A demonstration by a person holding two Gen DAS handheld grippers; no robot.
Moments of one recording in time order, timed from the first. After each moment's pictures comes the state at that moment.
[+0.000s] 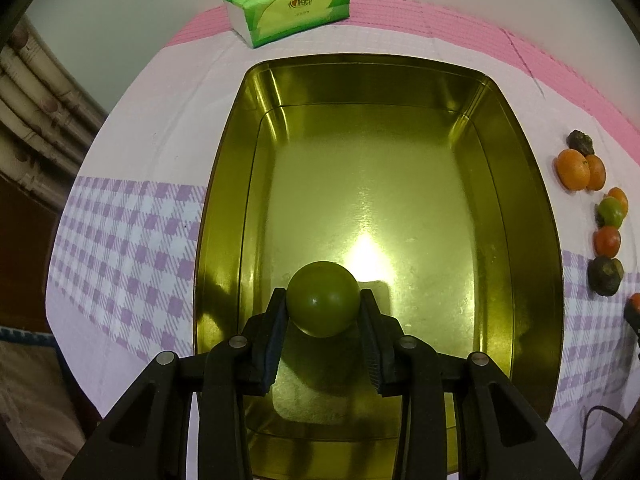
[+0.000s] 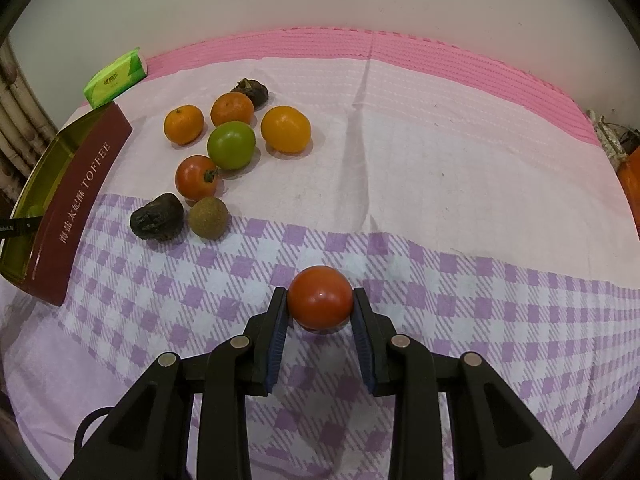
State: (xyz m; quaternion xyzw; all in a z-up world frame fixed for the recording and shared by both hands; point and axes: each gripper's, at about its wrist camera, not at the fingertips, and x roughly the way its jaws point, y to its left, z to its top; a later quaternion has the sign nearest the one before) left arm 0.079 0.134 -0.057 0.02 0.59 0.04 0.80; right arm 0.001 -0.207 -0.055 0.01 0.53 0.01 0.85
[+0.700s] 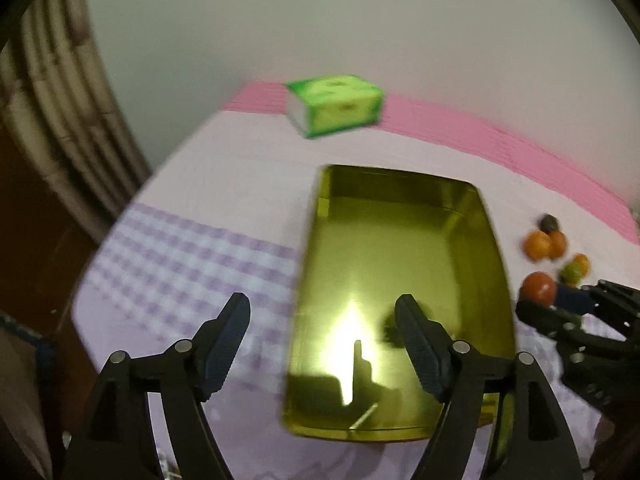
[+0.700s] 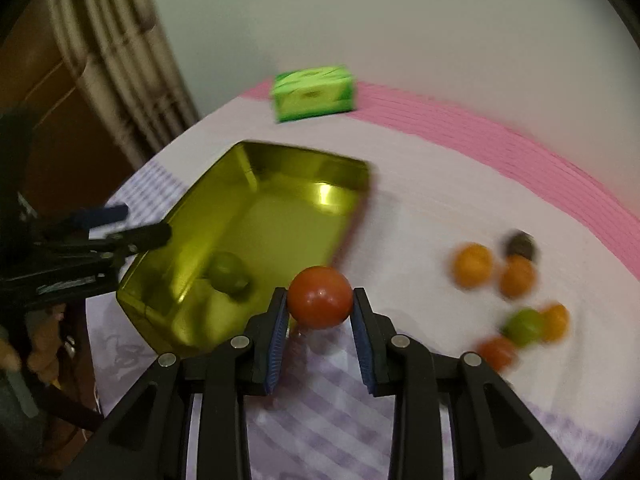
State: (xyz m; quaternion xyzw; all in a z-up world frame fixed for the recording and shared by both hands) left arm 0.020 0.179 0.018 -0.03 0.46 0.08 0.89; right arm 0.054 0.008 0.004 -0.06 0.47 0.26 0.84
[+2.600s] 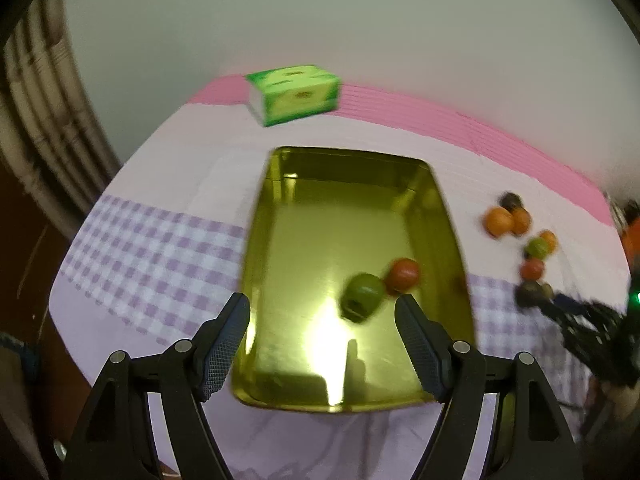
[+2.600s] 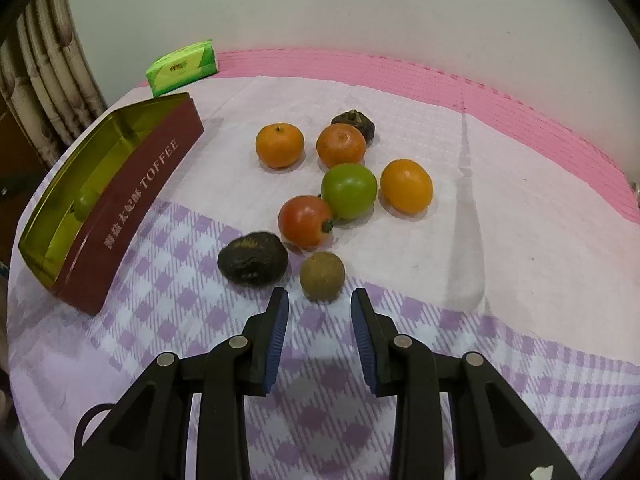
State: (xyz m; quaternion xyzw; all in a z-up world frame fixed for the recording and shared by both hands) left arm 0.012 0.146 0.015 -0.03 0.48 -0.01 0.88; right arm 0.022 -0.148 -0.051 -0.04 0.48 0.10 0.87
